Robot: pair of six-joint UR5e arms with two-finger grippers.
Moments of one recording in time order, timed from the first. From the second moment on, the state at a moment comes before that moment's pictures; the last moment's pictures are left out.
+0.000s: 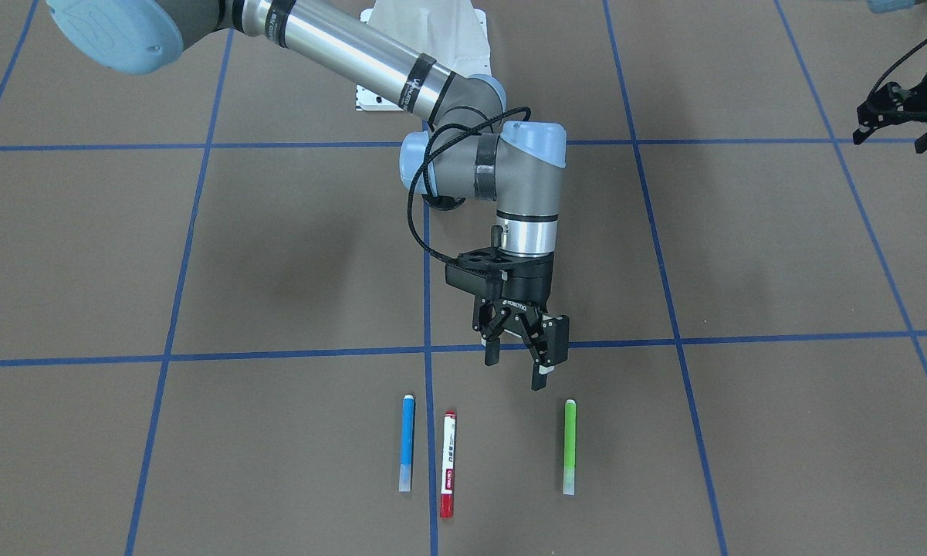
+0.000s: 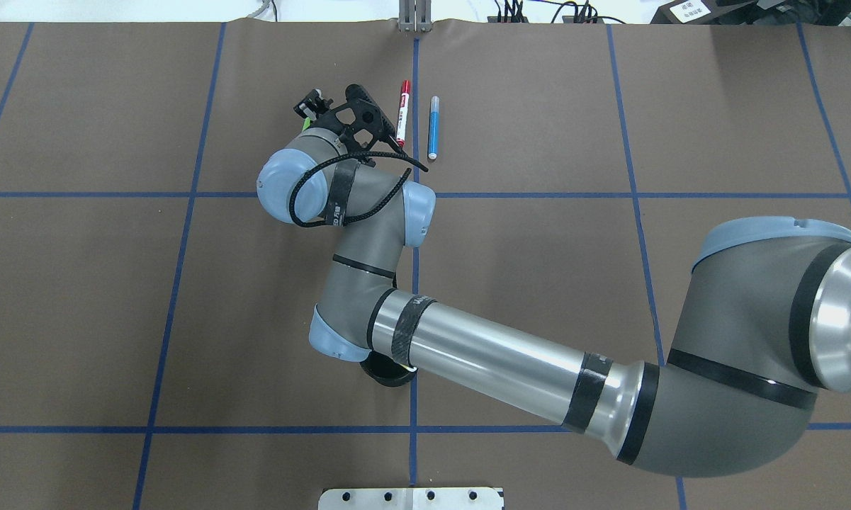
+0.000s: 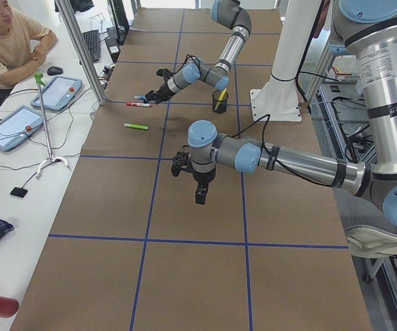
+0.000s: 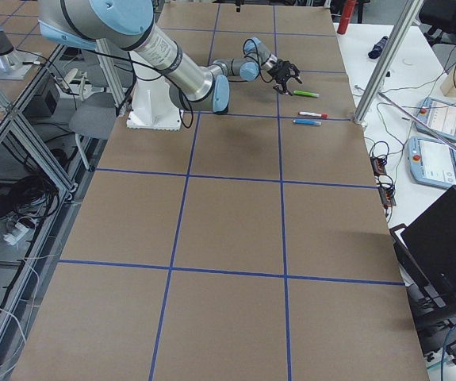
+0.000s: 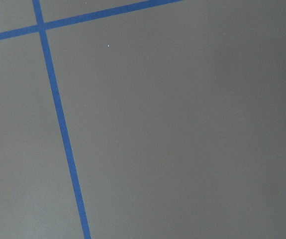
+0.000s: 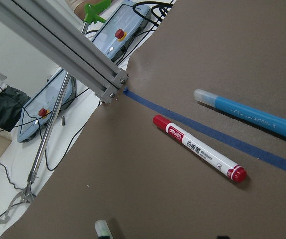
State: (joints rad) left arm -1.25 -1.29 -2.05 -1.65 -2.30 -0.21; right arm 0.48 -0.33 0.82 -1.09 1.12 2.10
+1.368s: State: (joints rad) left arm -1.14 -1.85 -2.01 -1.62 -2.24 -0.85; right arm 0.92 -0.83 1.51 -1.31 1.98 1.21
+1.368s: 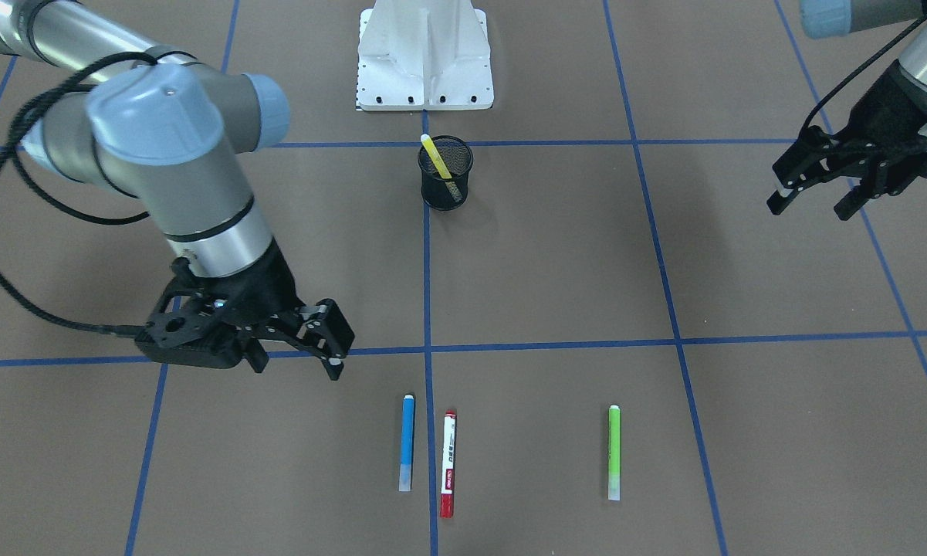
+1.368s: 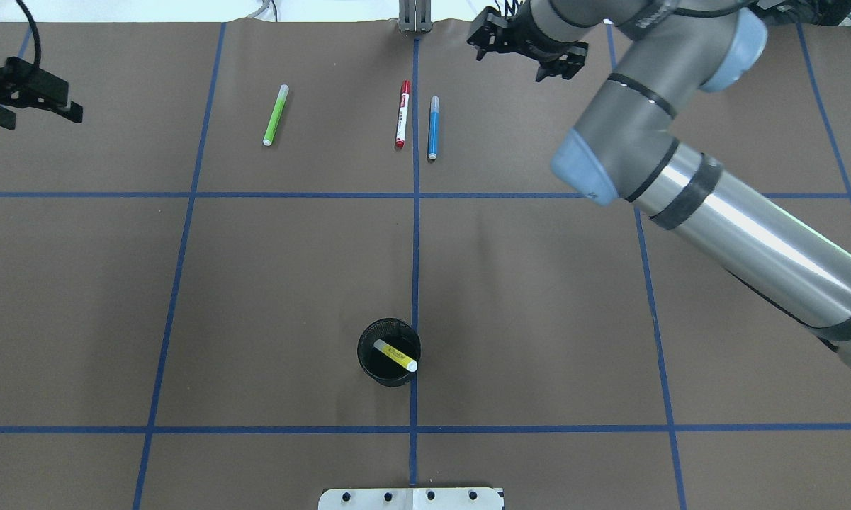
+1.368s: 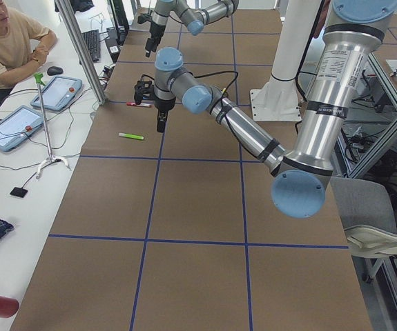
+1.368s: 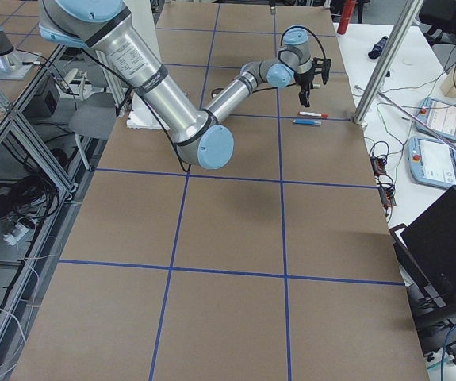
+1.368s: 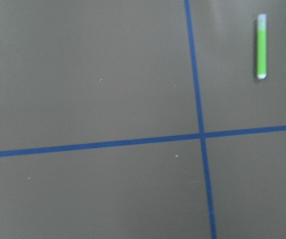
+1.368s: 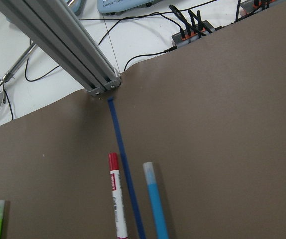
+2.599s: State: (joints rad) left arm -0.58 -2.34 -1.92 -1.16 -1.89 -1.46; right arm 1.12 -1.16 1.64 -1.31 2.22 0.70
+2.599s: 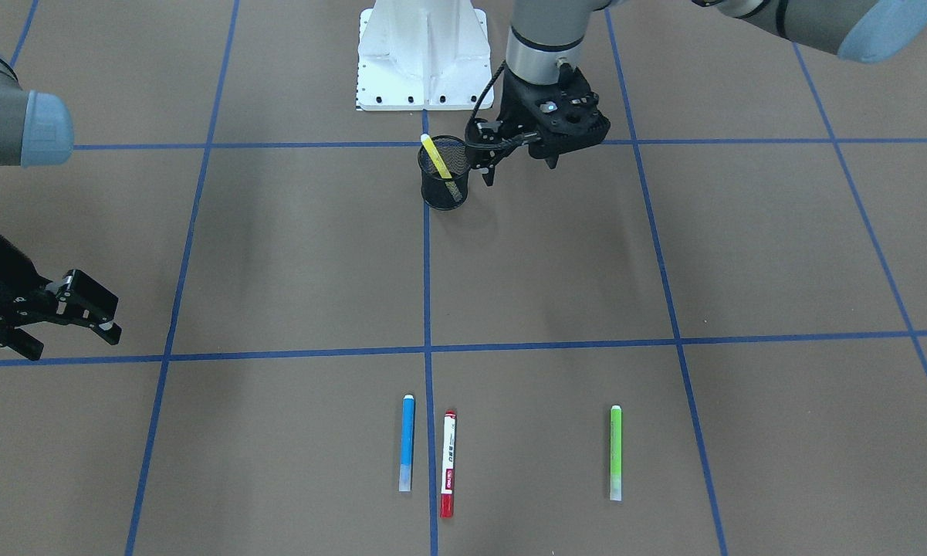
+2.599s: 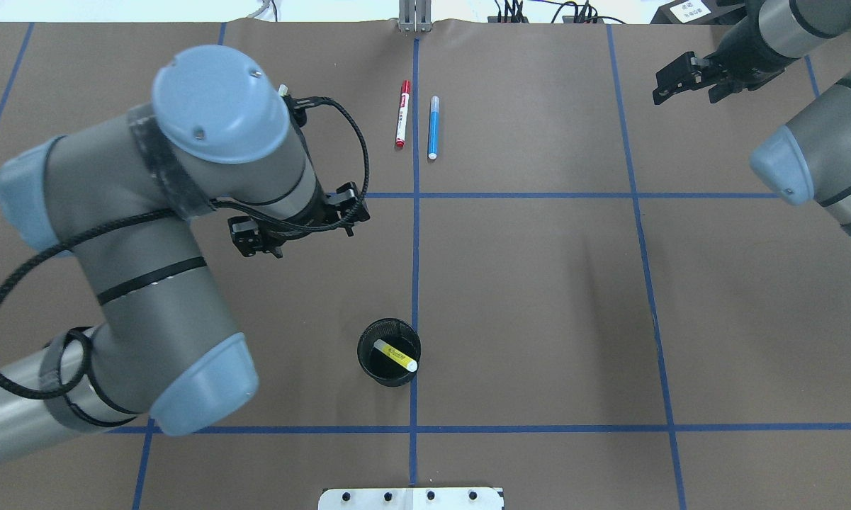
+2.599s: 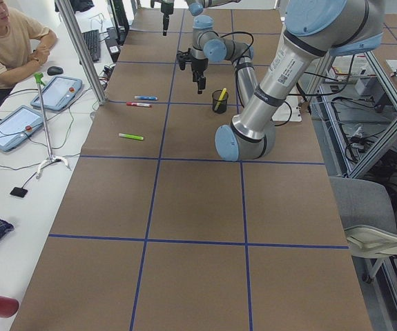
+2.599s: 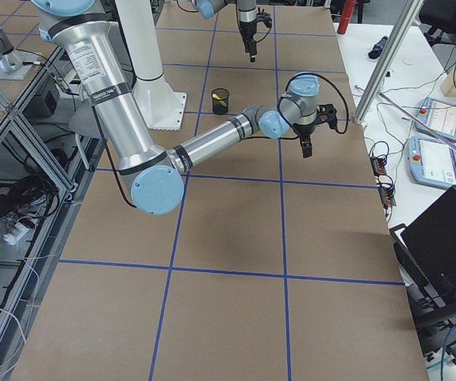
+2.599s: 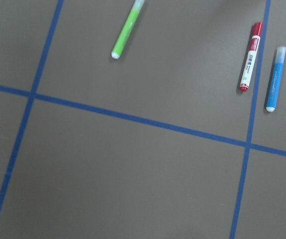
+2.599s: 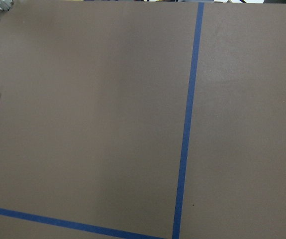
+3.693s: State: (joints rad) left arm -0.43 -2.53 -1.71 -1.10 -1.86 -1.07; right arm 1.11 -1.16 1.63 -1.30 2.20 0.70
